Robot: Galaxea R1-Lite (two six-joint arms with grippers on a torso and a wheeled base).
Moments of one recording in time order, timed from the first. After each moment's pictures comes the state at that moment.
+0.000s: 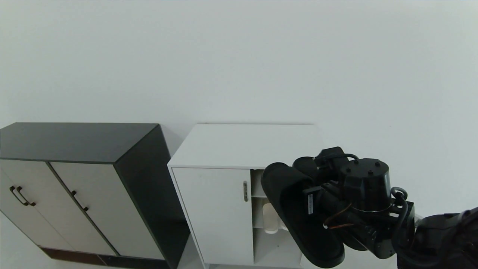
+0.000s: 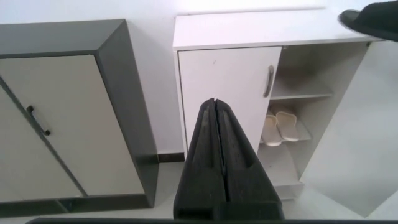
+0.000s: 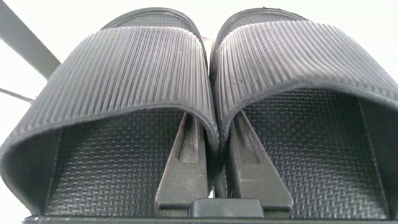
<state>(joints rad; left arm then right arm) 0.00 0.00 0.00 0.00 -0.06 0.03 0.78 1.80 -0.68 -0.81 -0.44 0.17</state>
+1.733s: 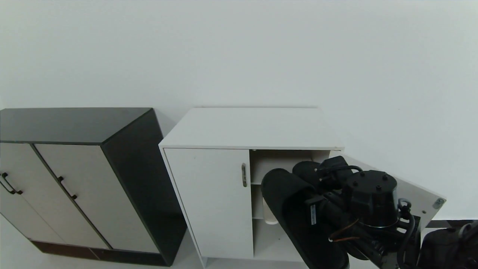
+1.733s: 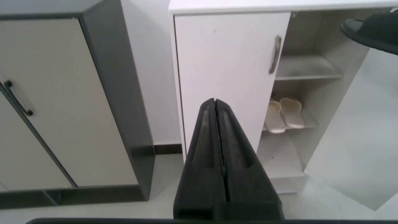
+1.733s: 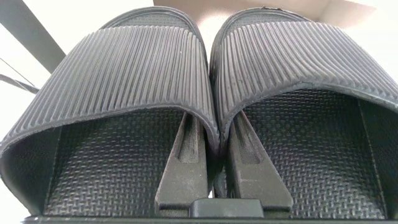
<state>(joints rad) 0.00 0.00 0.00 0.00 -0.06 0.02 0.79 1.81 -0.58 -0.93 -0.44 0.13</state>
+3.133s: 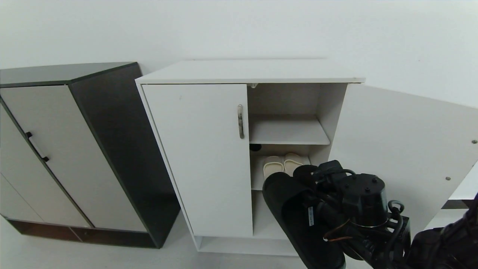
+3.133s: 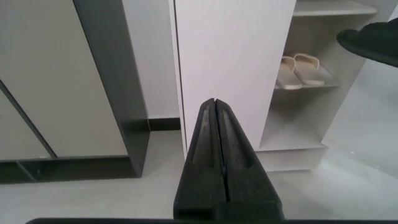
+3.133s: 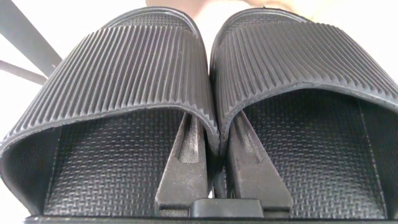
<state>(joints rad) 0.00 0.00 0.00 0.00 -0.05 0.02 0.77 1.87 -0.58 -0.96 -0.44 0.14</state>
